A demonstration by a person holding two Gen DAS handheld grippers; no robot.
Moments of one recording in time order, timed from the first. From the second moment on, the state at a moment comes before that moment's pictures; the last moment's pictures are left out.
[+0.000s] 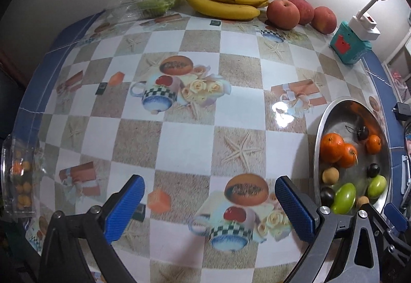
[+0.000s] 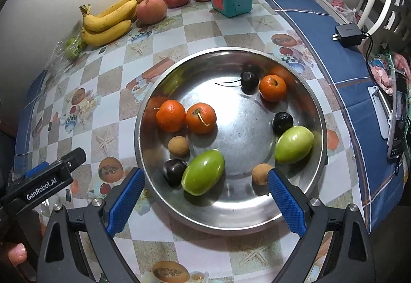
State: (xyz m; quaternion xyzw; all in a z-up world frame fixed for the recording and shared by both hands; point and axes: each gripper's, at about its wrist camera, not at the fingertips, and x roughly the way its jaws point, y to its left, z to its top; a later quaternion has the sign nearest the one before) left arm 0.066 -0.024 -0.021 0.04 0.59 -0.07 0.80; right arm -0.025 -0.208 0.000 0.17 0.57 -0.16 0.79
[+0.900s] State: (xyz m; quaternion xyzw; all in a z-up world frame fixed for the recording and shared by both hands) left arm -0.007 0.006 0.021 0.04 0.55 -0.08 0.83; right arm -0.078 -0.188 0.024 0.18 0.55 -0.16 0.80
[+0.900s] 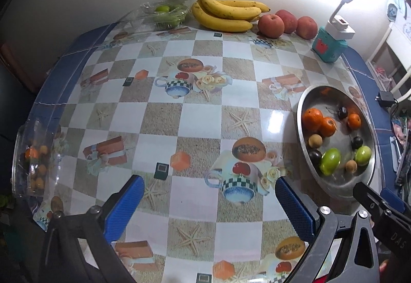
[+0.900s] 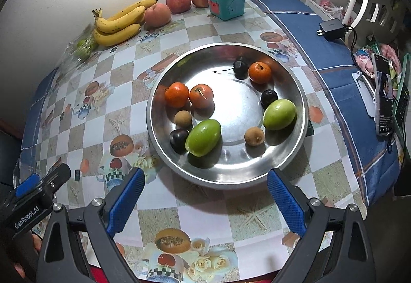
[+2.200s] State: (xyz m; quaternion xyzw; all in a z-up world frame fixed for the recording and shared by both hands) left arm -0.030 0.020 0.031 0.02 0.53 -0.06 0.85; right arm -0.093 -0.182 0.029 0.14 0.54 -0.16 0.81
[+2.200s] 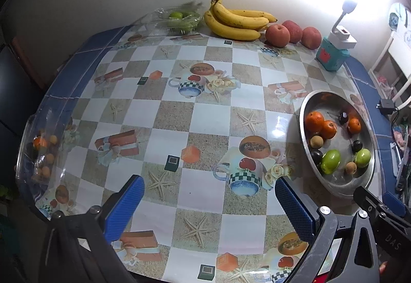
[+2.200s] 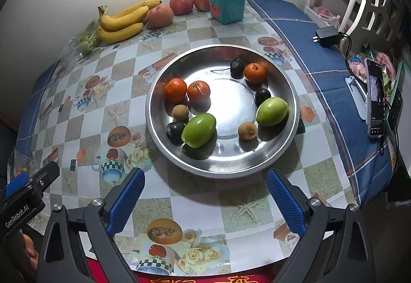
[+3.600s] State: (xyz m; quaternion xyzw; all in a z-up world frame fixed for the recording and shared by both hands) left arm -0.033 0.020 0.034 0.03 0.52 -0.06 0.85; right arm -0.093 -0.177 0.036 0.12 0.53 -0.16 0.82
